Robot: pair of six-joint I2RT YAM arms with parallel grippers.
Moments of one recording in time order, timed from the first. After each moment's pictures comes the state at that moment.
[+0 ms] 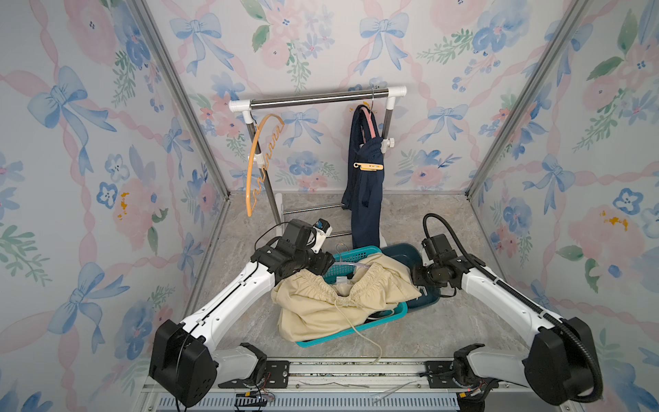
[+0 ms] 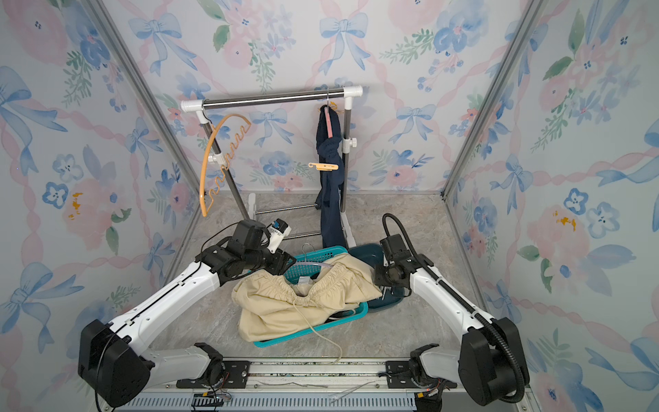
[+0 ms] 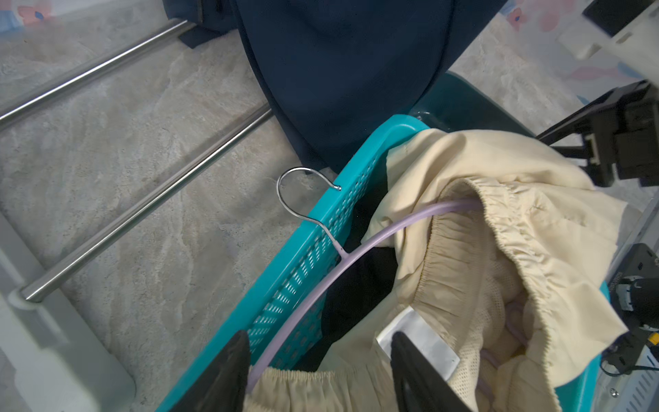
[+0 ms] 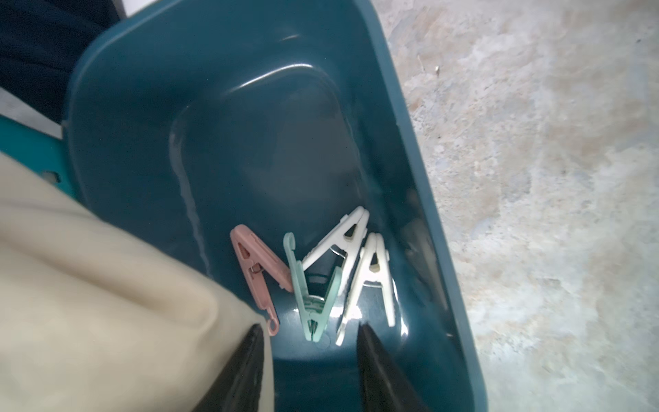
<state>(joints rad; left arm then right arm) -0.53 1.28 1.03 -0.59 0.19 0.01 0.35 1.24 0.86 -0.75 0.02 0.39</state>
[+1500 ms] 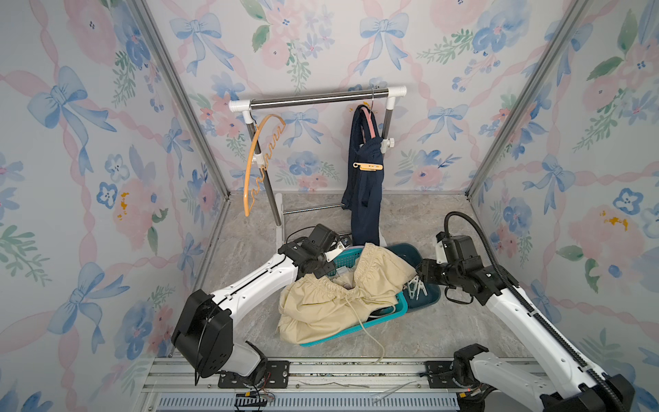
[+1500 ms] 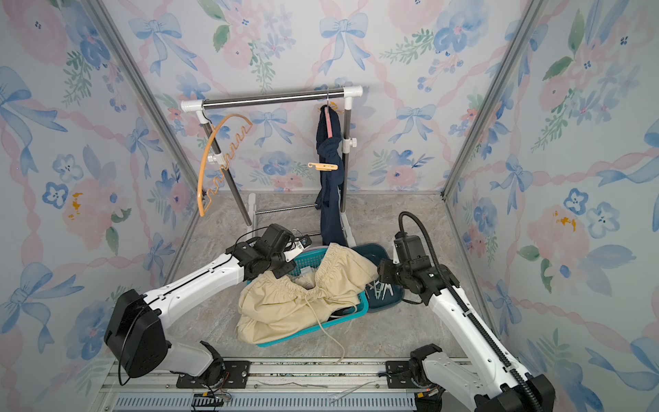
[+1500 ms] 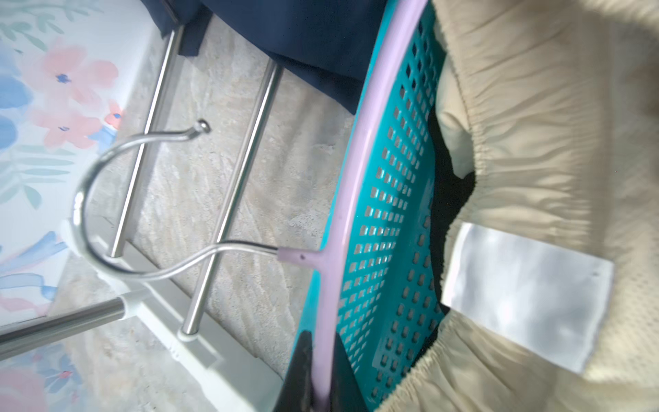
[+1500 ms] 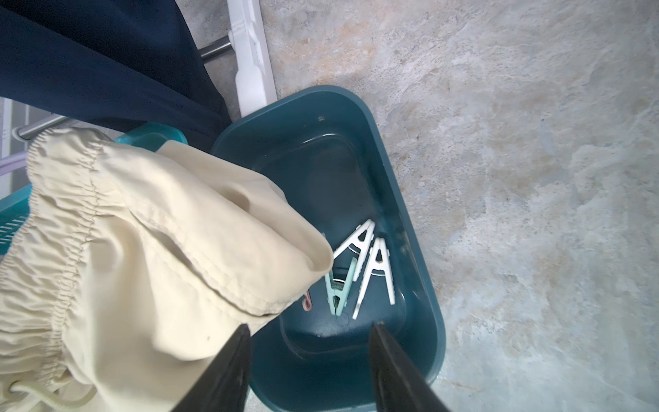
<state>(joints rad) -0.67 1.42 1.10 -0.62 -0.22 0.46 0.34 1.00 0.90 -0.82 -0.01 0.40</state>
